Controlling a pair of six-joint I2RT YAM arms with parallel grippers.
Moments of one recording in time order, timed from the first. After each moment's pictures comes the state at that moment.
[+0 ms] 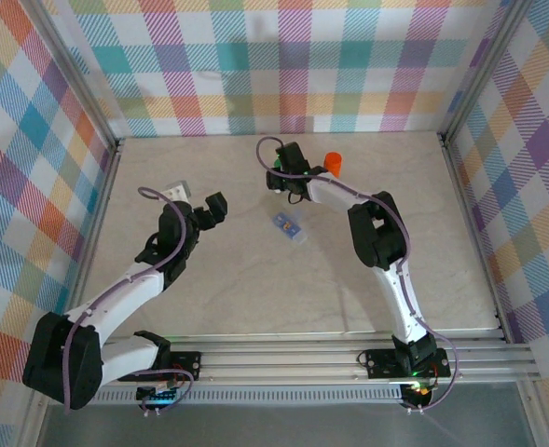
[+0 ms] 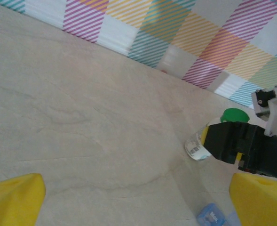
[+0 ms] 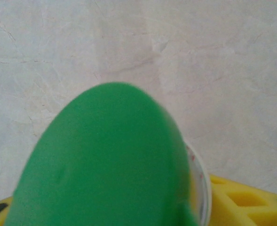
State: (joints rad) left arm -0.37 1.15 0.62 0.18 -0.26 -0.55; right arm 0.56 2.33 1.86 -0.30 0.09 0.36
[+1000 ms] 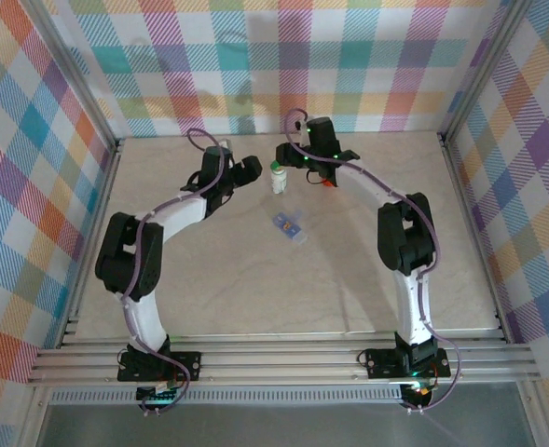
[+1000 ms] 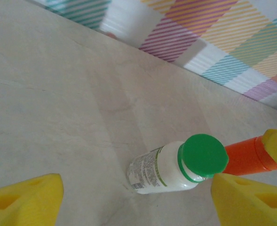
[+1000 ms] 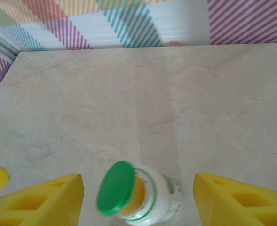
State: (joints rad) left arm -0.35 1.89 1.29 0.11 0.04 -0.63; right arm 0.44 2.15 1.80 -0.23 -0.19 0.33
